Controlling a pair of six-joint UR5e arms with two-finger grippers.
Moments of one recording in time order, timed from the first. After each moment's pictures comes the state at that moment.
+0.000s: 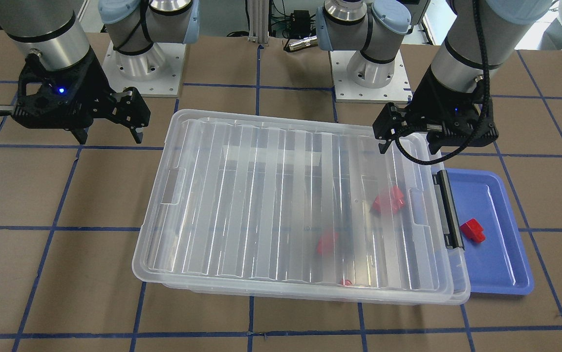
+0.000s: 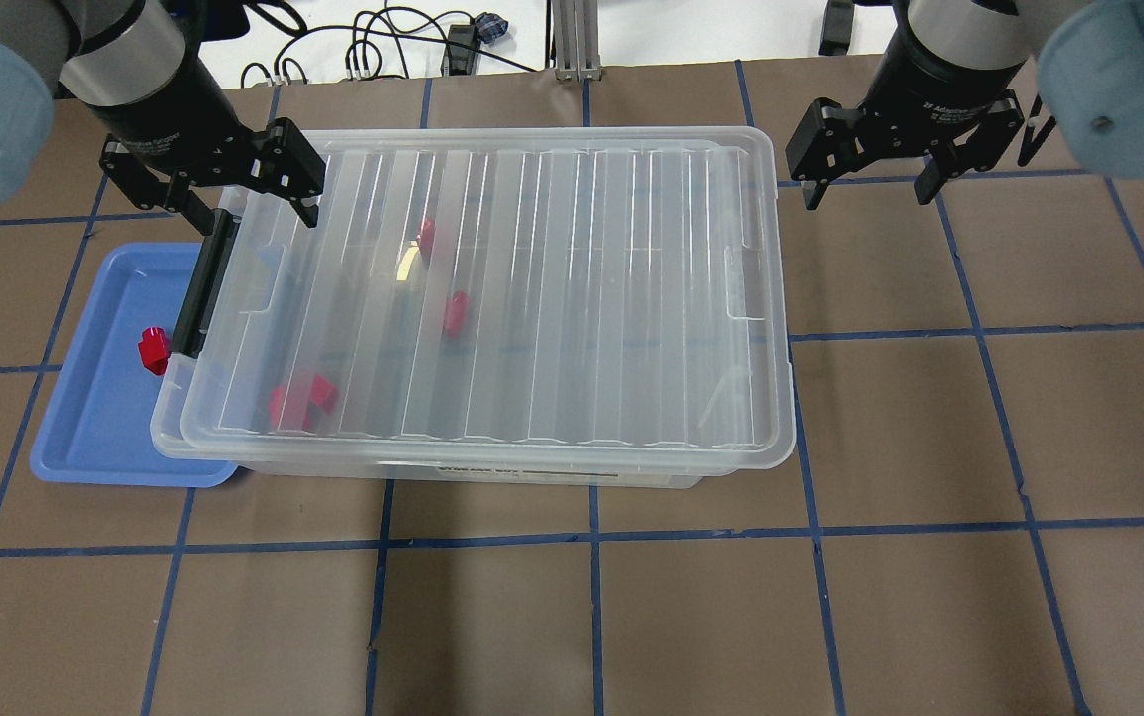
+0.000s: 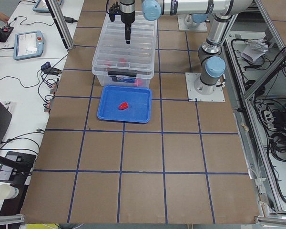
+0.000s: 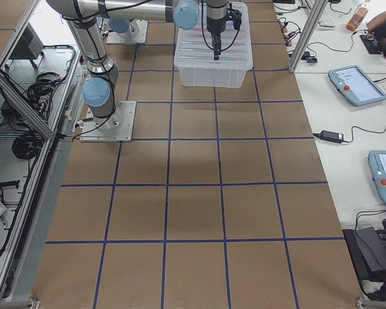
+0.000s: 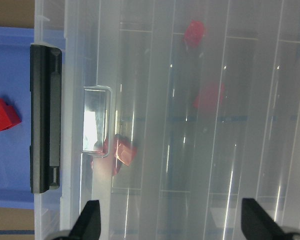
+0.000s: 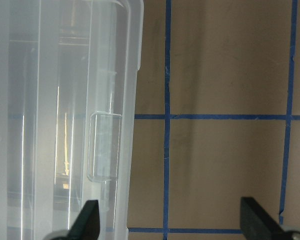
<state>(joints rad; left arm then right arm) -1.51 -1.63 -1.54 -1.53 1.54 0.04 1.57 -1.54 1.55 -1.64 -1.54 -0.01</state>
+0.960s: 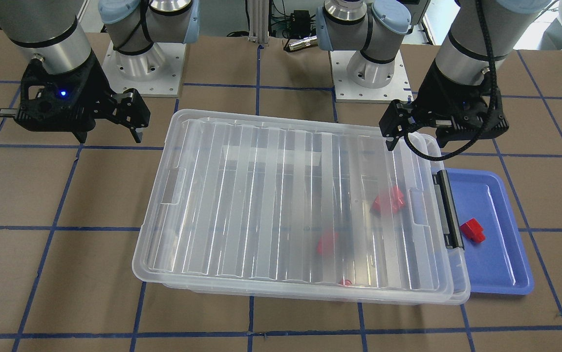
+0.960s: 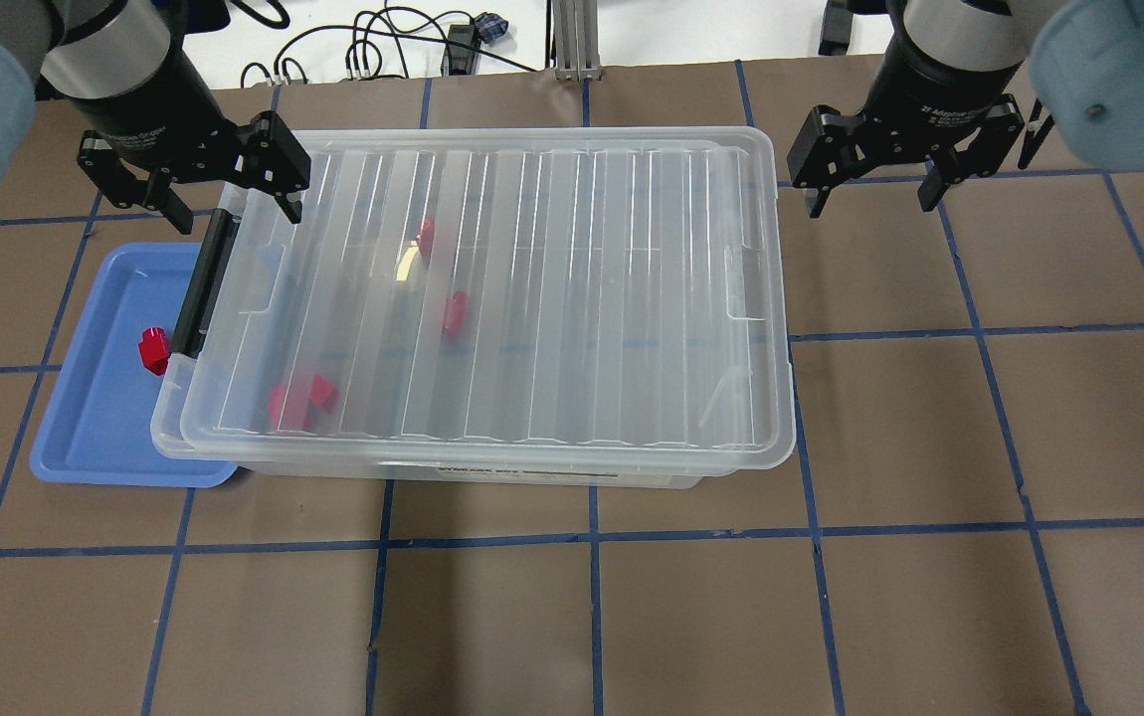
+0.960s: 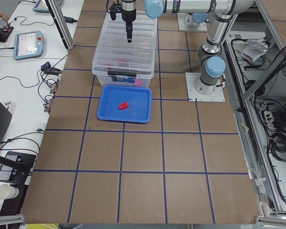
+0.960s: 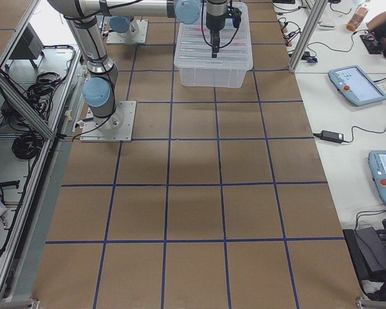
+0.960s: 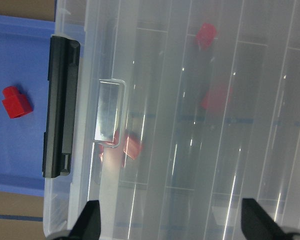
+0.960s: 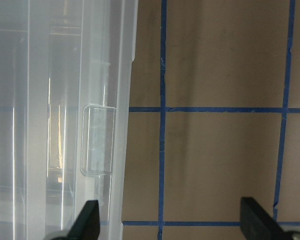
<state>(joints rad) -1.51 -1.62 -1.53 -1.54 1.60 -0.02 1.57 -1.53 1.55 -1.61 -1.56 -0.02</state>
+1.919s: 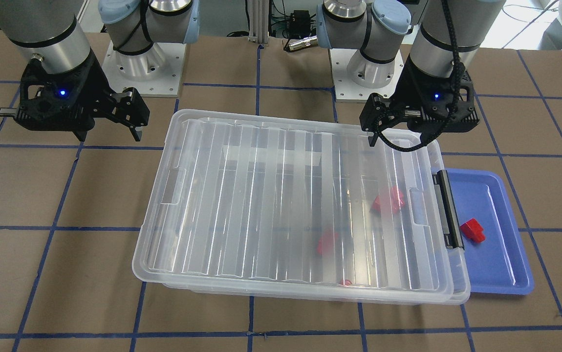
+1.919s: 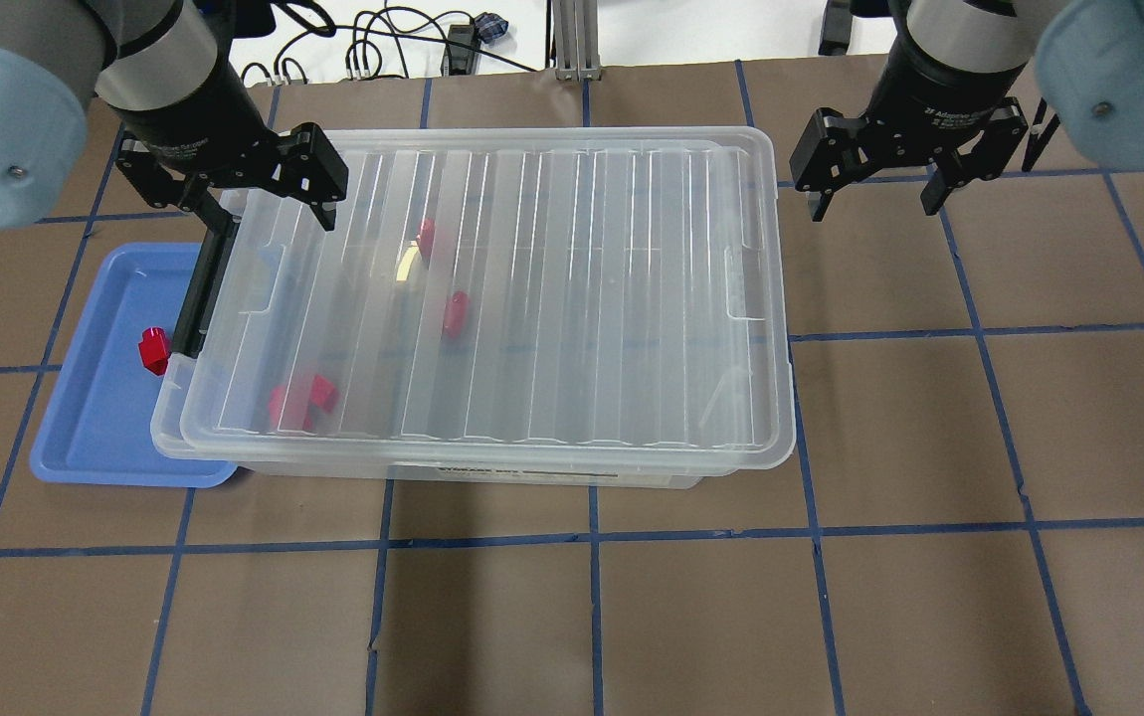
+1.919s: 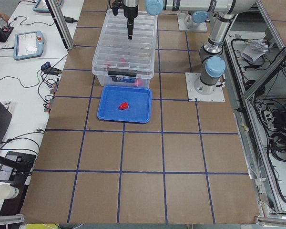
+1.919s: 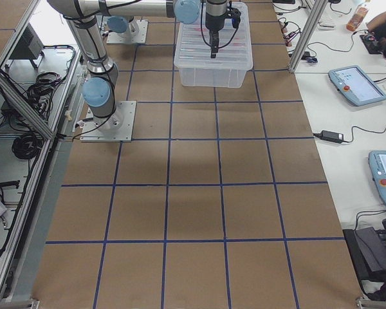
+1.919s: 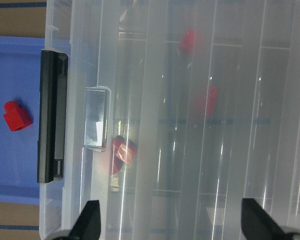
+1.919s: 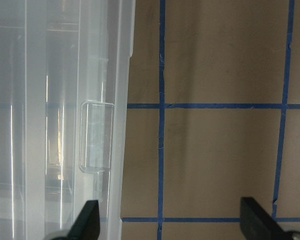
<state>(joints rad) -1.57 -1.61 -1.56 -1.50 1.60 -0.01 1.57 -1.53 1.54 -1.60 -1.56 -0.02</state>
